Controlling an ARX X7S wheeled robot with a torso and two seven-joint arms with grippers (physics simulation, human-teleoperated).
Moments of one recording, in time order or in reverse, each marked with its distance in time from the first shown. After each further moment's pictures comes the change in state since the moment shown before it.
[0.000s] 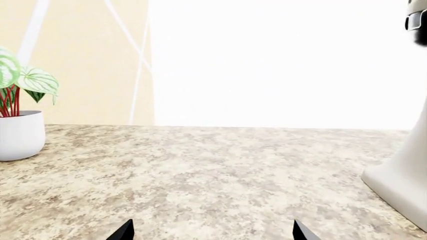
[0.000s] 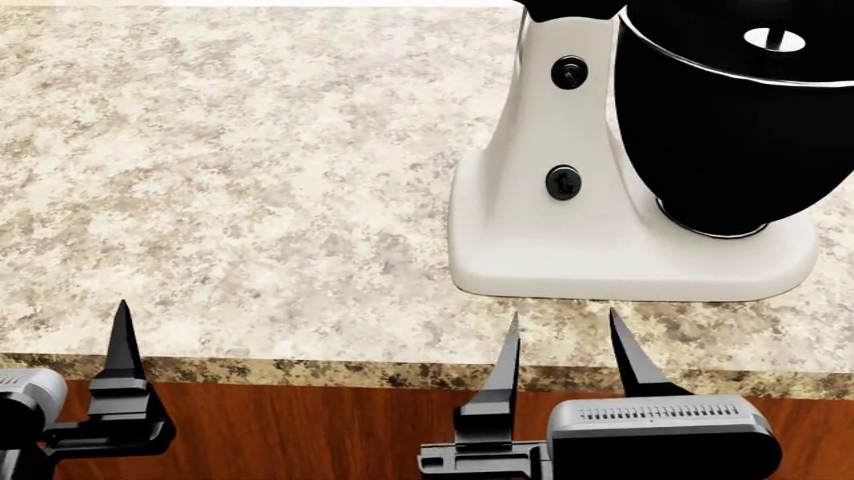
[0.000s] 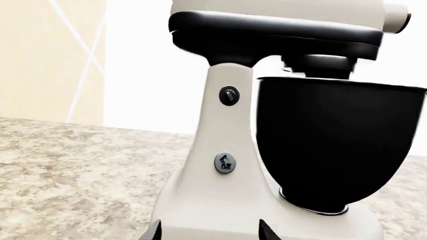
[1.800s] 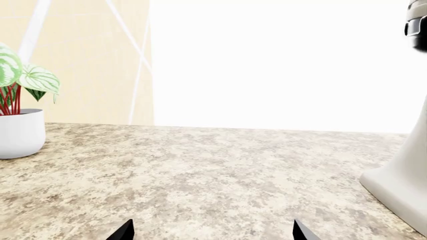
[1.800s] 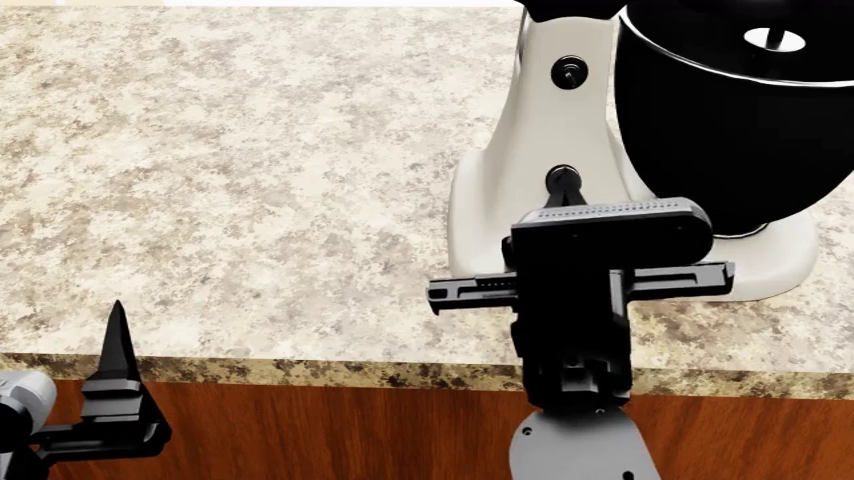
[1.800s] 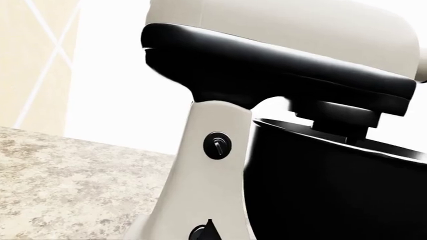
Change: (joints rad) left arm 0.005 -0.040 0.010 0.010 -0.065 0.017 -0.051; right arm 0.433 -0.025 -0.102 0.407 -0.048 0.020 0.054
